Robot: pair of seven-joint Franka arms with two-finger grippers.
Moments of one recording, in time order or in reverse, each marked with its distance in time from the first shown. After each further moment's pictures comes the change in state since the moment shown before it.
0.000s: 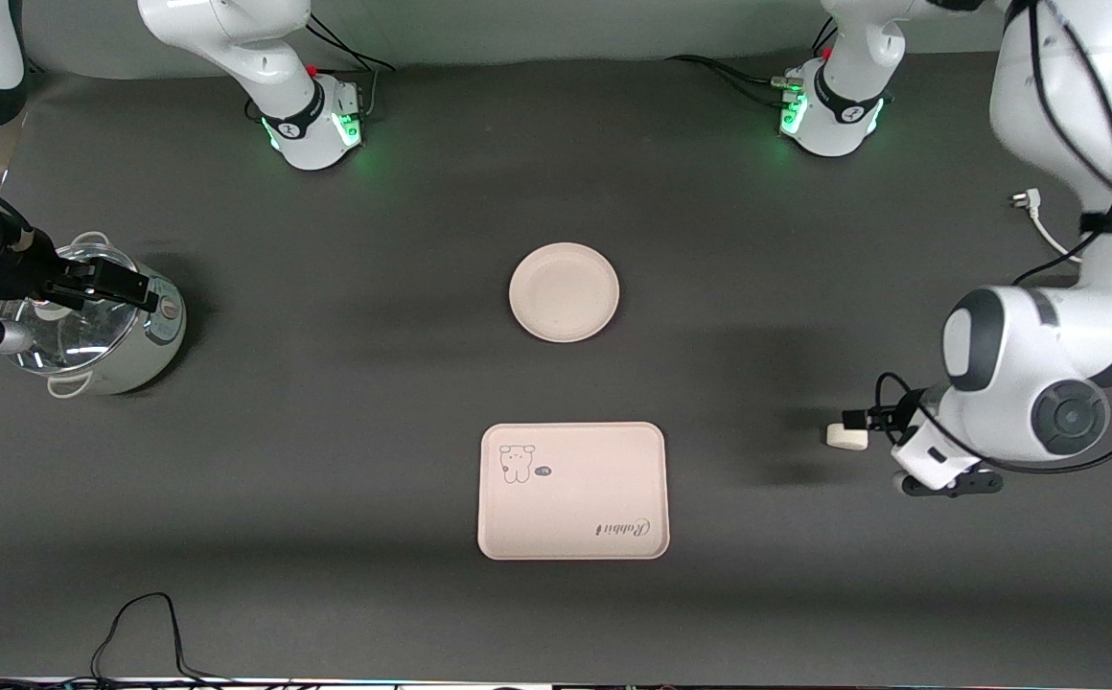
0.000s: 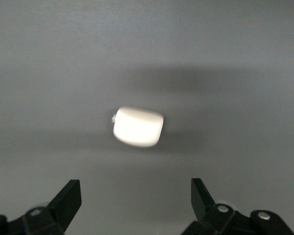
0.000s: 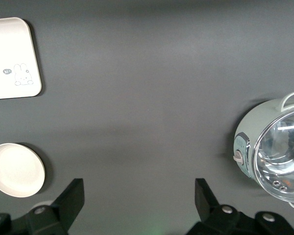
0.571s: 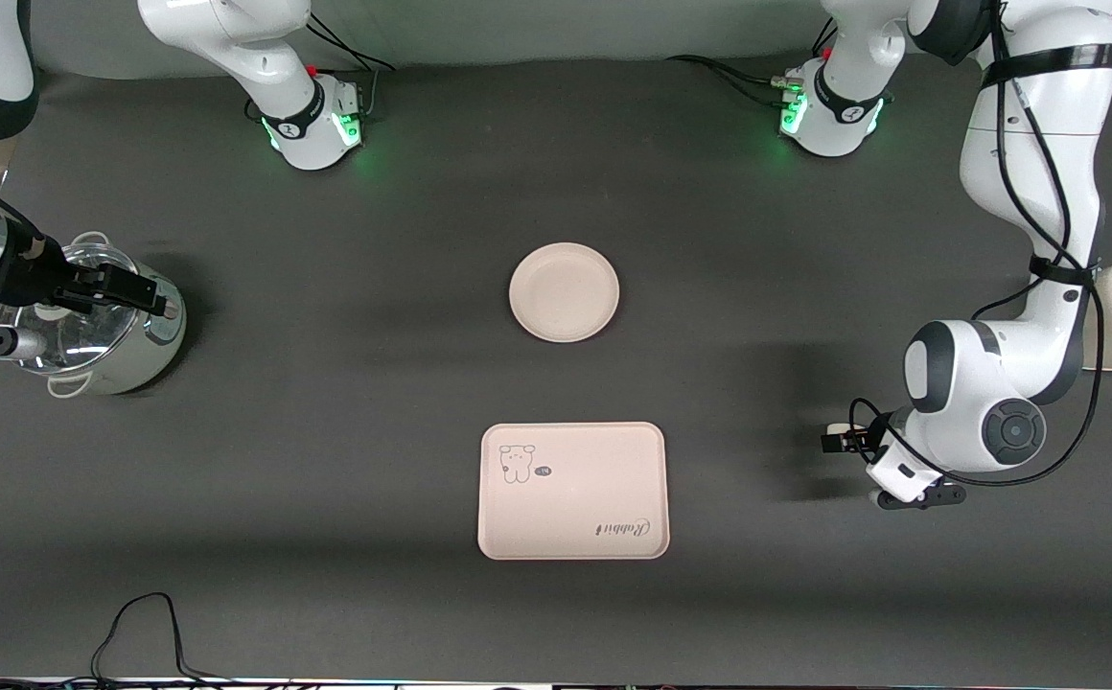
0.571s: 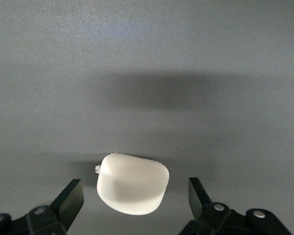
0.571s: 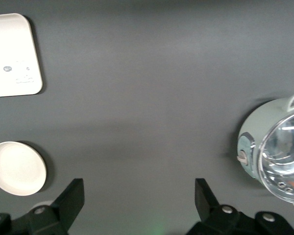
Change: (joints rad) left arm 0.002 0.092 -0.002 -0.045 -0.016 0.189 0.000; right arm 0.002 0.022 0.004 0.000 0.030 0.003 0.000
